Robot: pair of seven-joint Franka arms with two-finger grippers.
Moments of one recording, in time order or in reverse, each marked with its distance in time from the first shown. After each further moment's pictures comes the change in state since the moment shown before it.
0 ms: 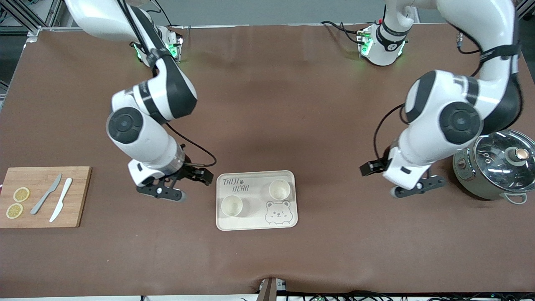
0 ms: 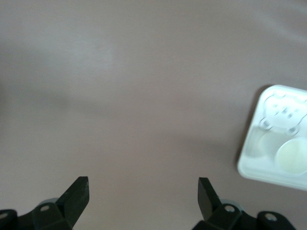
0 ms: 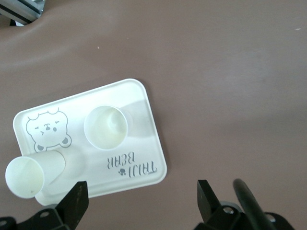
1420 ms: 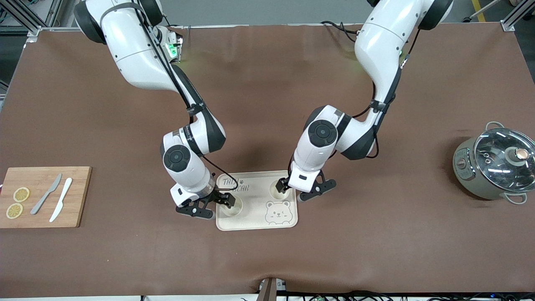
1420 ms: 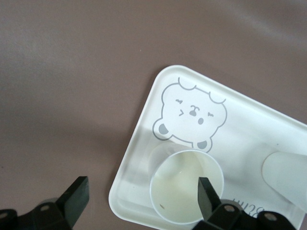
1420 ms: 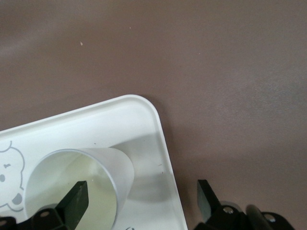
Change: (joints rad) left arm -0.266 0.318 0.007 0.014 0.000 0.520 -0.397; right arm 0.029 0.283 -0.007 0.006 -0.006 0.381 0.004
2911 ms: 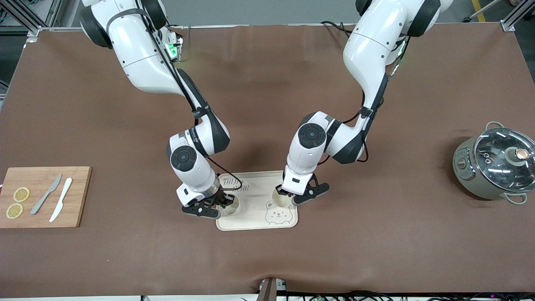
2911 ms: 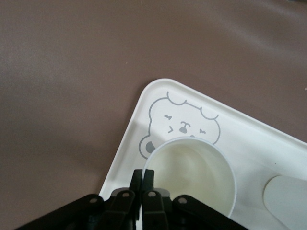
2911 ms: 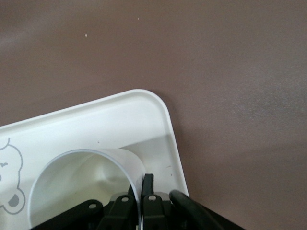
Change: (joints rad) left arm -0.074 0.073 0.090 0.063 0.000 0.071 -0.039; right arm 0.014 0.024 -0.001 0.002 0.000 0.037 0.000
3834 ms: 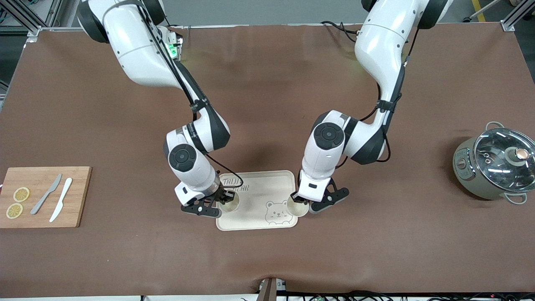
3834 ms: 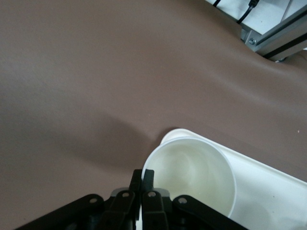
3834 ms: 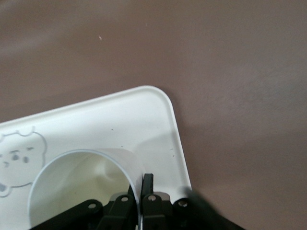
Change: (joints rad) left arm 0.011 -0.068 0.086 0.016 0.000 -0.087 0.060; right arm 0.004 -0.084 -0.009 0.063 -0.001 -0.203 -0.008
